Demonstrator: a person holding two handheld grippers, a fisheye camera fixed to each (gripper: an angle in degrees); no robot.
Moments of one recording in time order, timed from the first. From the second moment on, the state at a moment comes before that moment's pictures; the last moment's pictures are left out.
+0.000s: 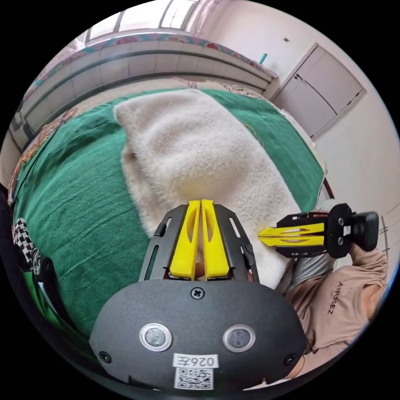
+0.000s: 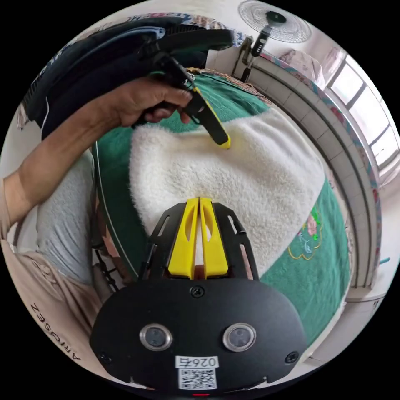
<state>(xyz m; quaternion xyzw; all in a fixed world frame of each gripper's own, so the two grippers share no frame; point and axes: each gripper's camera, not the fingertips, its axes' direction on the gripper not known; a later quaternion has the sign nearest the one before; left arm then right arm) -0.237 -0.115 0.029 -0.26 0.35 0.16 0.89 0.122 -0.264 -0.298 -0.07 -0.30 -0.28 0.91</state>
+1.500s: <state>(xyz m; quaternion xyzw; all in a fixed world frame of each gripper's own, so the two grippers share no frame) -0.319 -0.070 -0.003 -0.20 0.46 -0.14 0.85 0.321 -0.166 -0.031 -0.17 -0.60 0.28 0.73</state>
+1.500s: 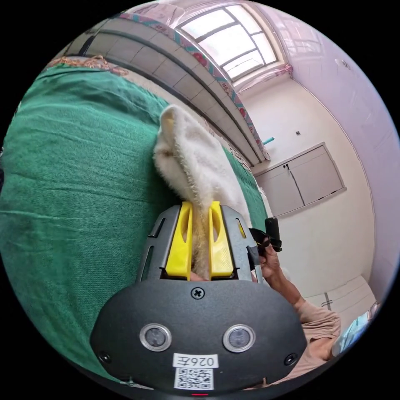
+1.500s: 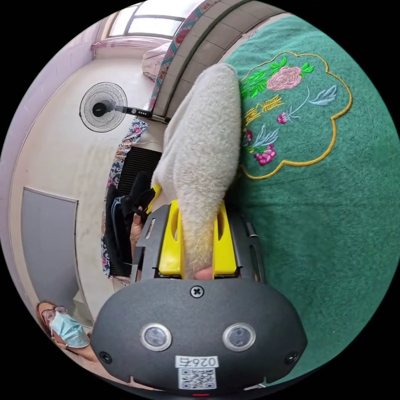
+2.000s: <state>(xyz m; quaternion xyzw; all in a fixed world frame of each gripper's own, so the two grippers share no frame) -0.417 -0.054 -0.195 -0.23 0.19 -0.02 0.96 0.109 -0.175 -0.120 -0.22 -0.69 0.15 0.67</state>
